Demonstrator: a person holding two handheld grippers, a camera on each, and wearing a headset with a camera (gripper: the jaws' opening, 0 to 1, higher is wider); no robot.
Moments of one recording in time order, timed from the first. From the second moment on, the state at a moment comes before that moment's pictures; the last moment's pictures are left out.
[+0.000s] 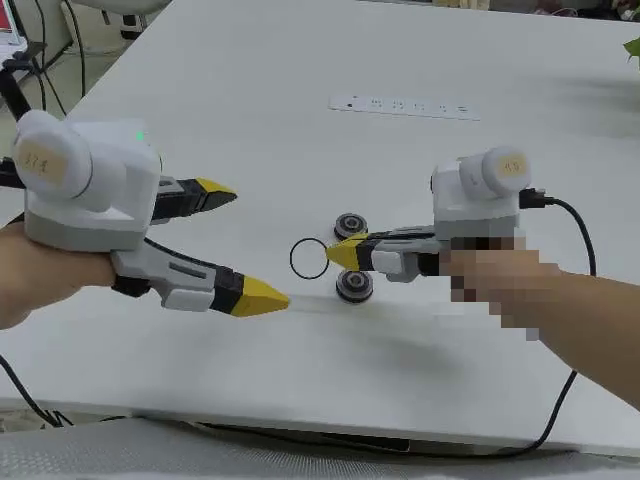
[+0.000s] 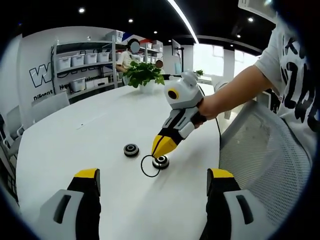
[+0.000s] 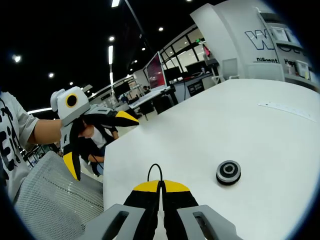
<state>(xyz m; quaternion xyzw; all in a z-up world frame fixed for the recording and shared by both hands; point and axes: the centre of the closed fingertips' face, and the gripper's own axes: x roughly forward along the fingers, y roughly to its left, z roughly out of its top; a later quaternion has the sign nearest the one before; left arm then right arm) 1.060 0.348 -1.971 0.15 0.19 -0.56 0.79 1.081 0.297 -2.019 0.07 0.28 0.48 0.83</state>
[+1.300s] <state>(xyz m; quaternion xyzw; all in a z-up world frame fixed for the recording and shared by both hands) 1.057 0.364 -1.985 0.15 0.22 -0.54 0.80 1.090 0.320 -2.064 -0.02 0.31 0.46 0.83</state>
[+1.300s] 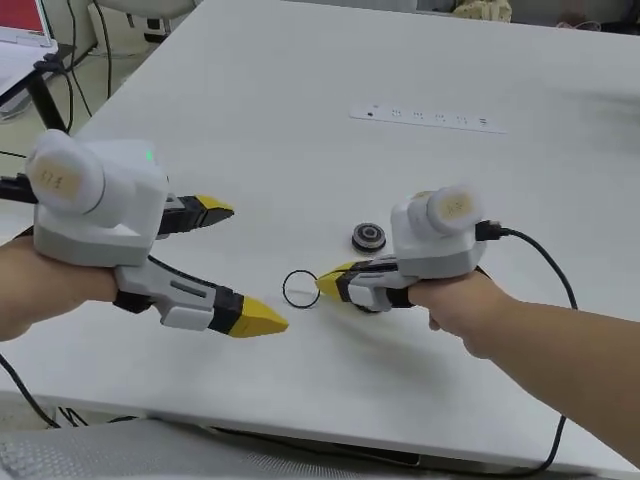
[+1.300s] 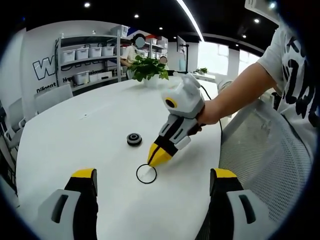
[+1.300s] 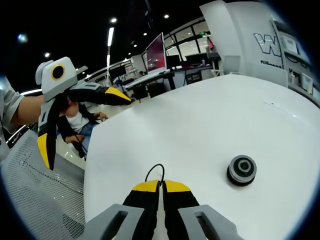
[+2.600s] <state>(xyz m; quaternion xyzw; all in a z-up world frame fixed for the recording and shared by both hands) 1.072 0.332 -1.977 0.14 0.21 -0.56 0.79 1.090 0.279 -2.013 -0.01 0.23 0.45 0.86</state>
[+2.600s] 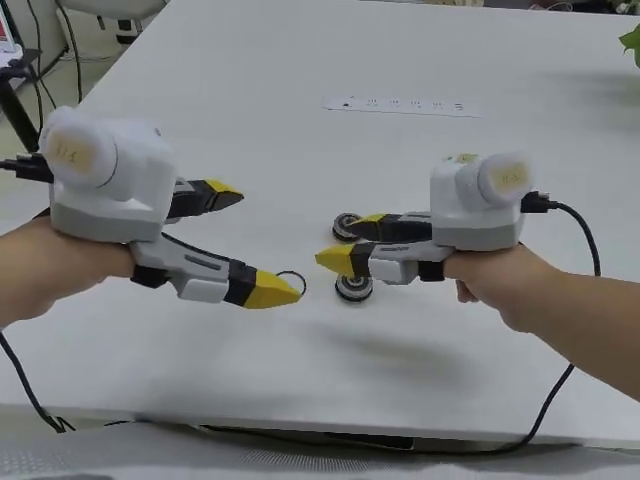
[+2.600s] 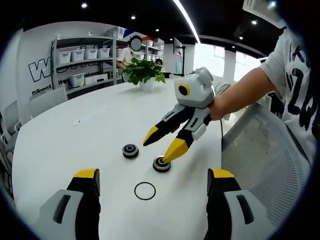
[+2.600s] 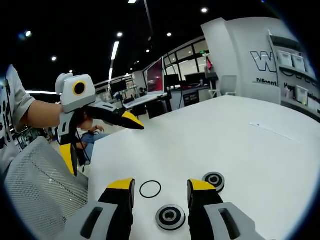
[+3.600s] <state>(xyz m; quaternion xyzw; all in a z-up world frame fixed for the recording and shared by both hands) 1.082 0.293 -2.001 0.16 0.22 -0.58 0.77 1.074 0.241 -2.040 -0.05 0.26 0.45 0.85</state>
